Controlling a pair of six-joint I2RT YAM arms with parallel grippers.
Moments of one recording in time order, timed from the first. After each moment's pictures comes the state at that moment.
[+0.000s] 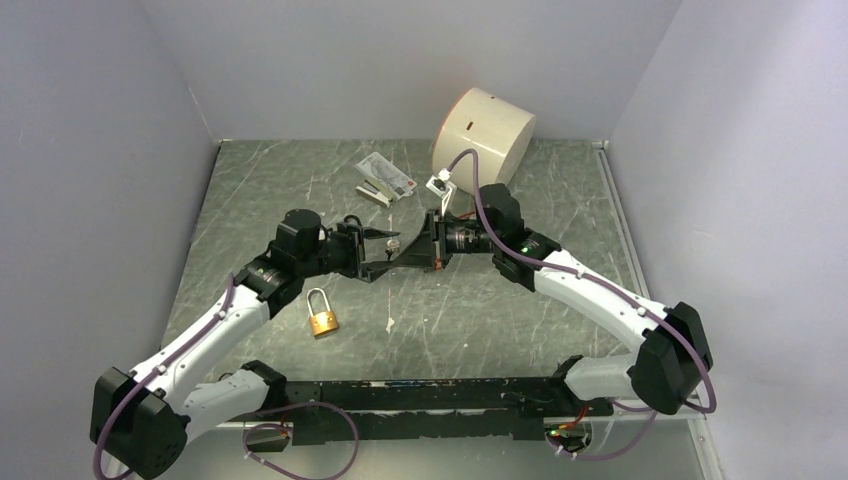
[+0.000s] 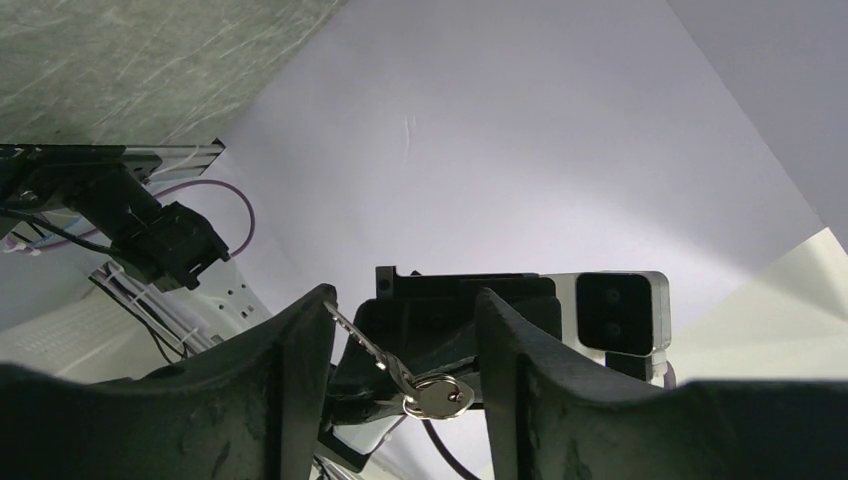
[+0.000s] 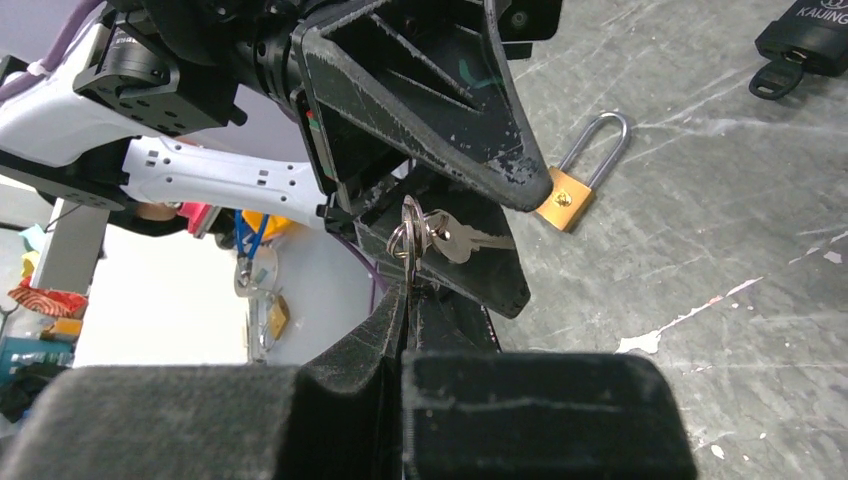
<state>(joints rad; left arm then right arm) -0.51 1.01 0.75 -0.19 0.48 -2.06 0.70 1.29 0.98 0.06 -0.74 0.65</state>
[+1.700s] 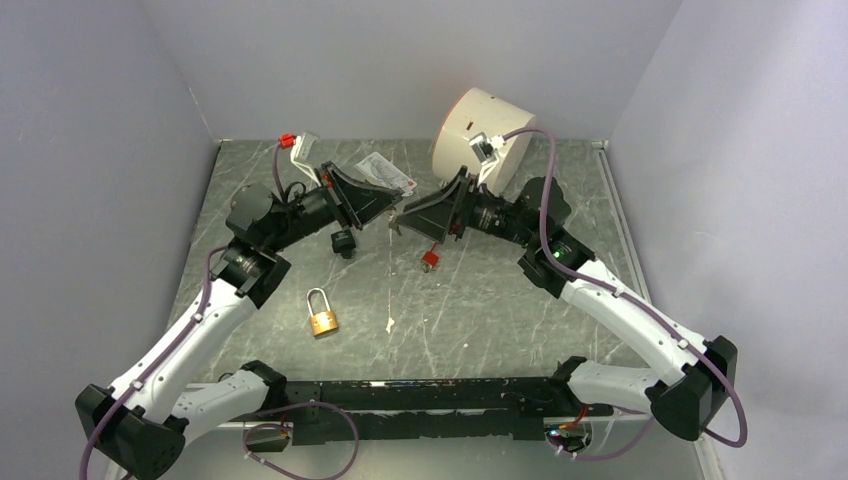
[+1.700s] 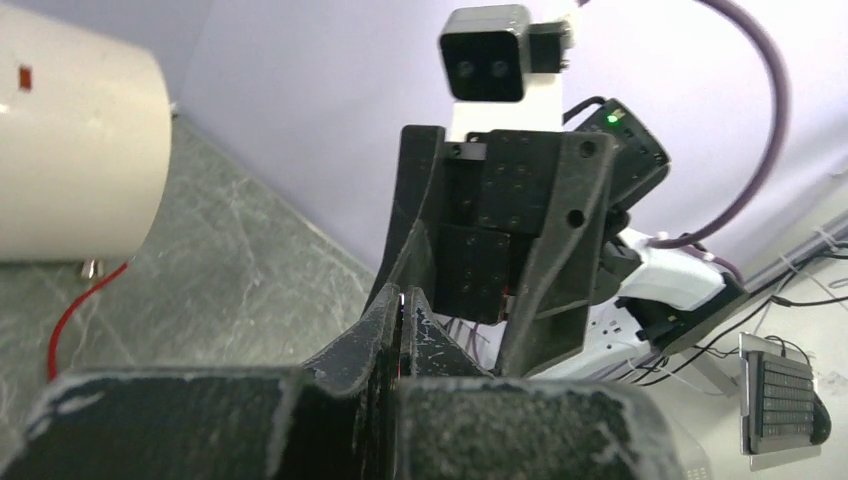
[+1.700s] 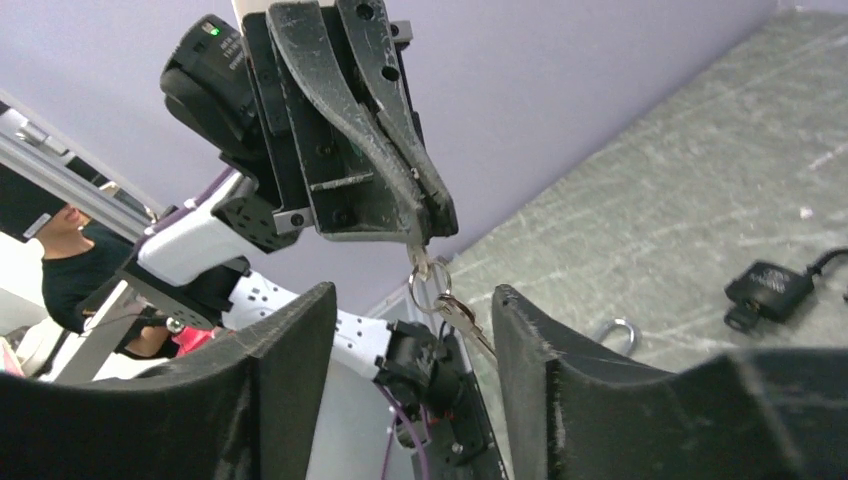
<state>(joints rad) -0.51 0.99 0.99 0.25 0.55 -0.76 0.71 1.13 1.05 0.25 -0.55 0.75</state>
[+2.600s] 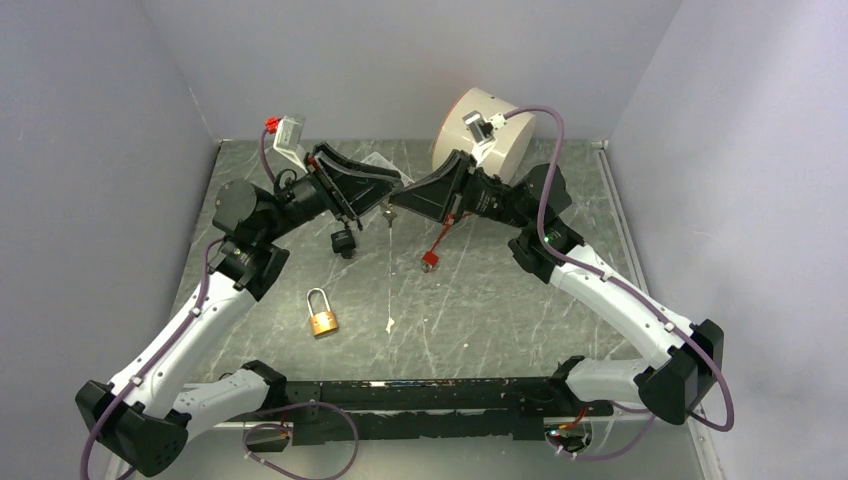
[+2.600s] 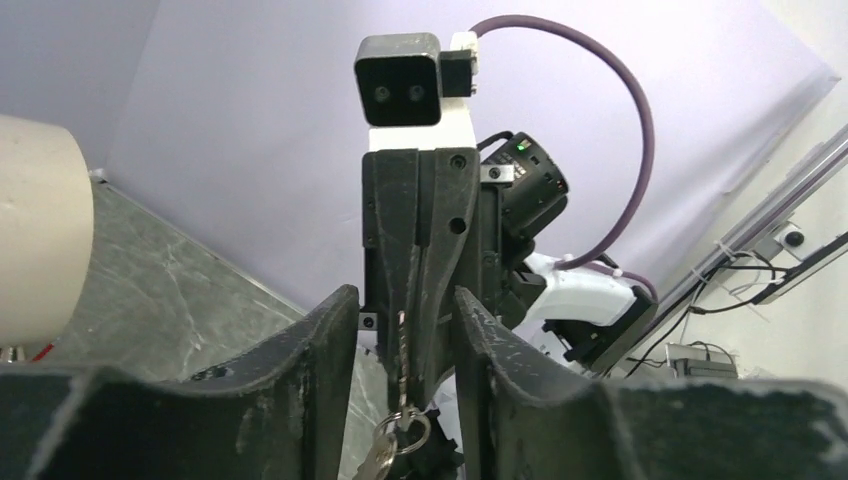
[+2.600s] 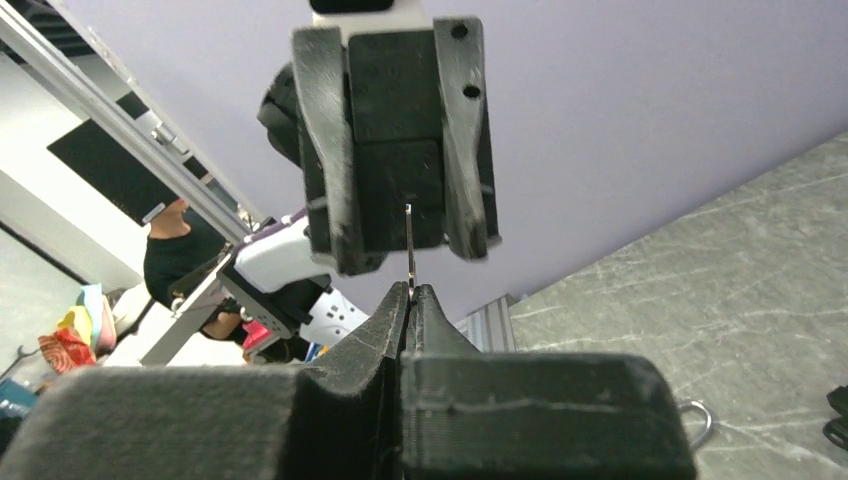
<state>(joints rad) -0.51 1.02 1.05 0.45 0.60 -0.88 0.70 1.24 1.16 0.46 -0.66 0.90</state>
